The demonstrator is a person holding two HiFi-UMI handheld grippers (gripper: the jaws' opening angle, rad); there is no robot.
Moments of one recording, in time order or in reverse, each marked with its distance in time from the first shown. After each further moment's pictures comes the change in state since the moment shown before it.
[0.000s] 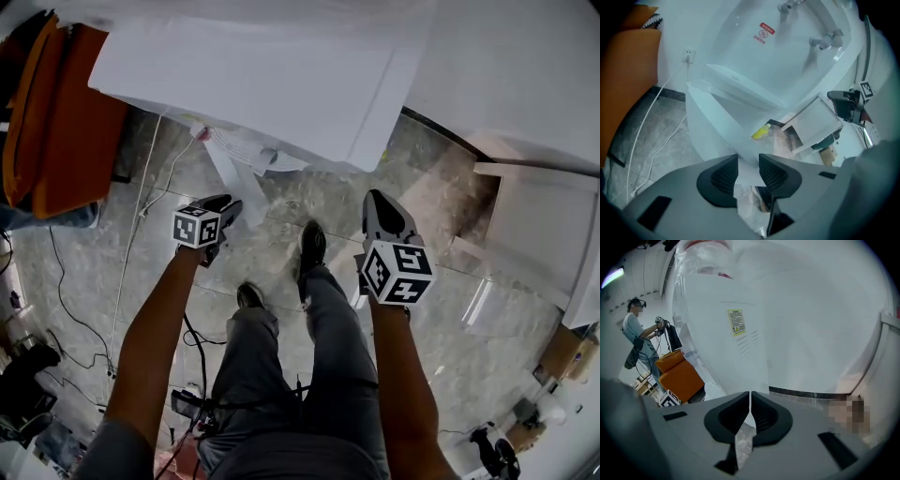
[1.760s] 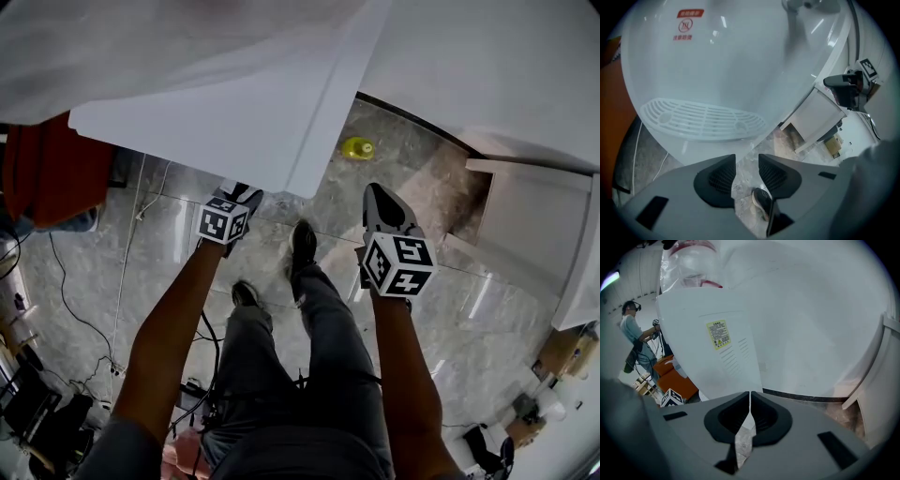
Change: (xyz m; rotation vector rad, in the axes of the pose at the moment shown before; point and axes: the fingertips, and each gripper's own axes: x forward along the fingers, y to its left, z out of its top) left arm 0.041 -0.073 0.068 0.160 -0.007 0.048; right arm -0.004 -0.039 0.034 0.007 0.020 -0.001
